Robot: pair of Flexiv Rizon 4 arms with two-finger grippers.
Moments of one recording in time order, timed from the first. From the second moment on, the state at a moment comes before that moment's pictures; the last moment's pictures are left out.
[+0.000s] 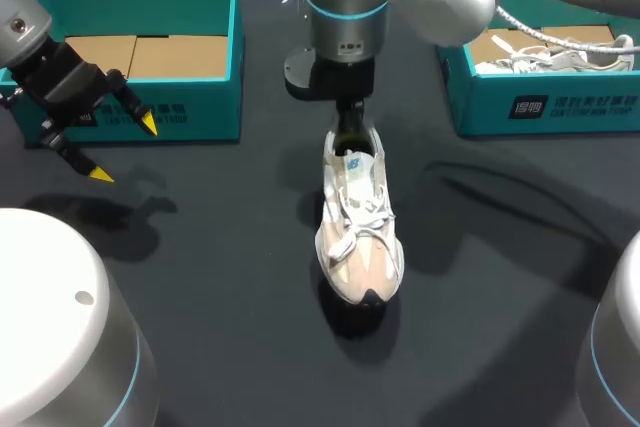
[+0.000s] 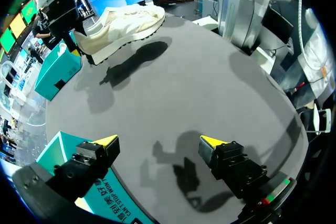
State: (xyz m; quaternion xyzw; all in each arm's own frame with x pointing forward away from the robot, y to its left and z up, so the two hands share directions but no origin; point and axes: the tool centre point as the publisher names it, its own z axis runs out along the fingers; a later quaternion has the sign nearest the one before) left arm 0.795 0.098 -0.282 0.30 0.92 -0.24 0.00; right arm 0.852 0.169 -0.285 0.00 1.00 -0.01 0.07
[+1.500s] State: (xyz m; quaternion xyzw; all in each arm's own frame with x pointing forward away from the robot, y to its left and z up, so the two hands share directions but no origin) left arm 0.795 0.098 -0.282 0.30 0.92 -0.24 0.00; right arm 0.959 0.069 -0.180 -0.03 0.99 -0.03 0.12
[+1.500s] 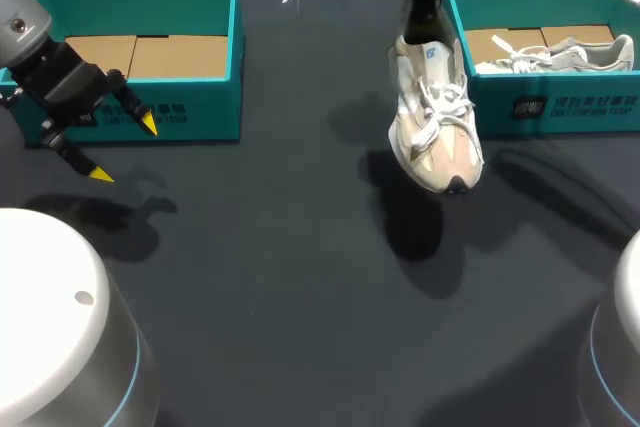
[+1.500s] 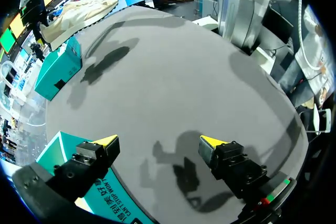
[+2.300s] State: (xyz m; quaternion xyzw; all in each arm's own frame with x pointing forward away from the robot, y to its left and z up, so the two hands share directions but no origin) left arm 0.795 0.098 -0.282 0.30 0.92 -0.24 0.00; right arm 1.024 0.017 -0.147 -0.02 0.99 -0.04 0.15
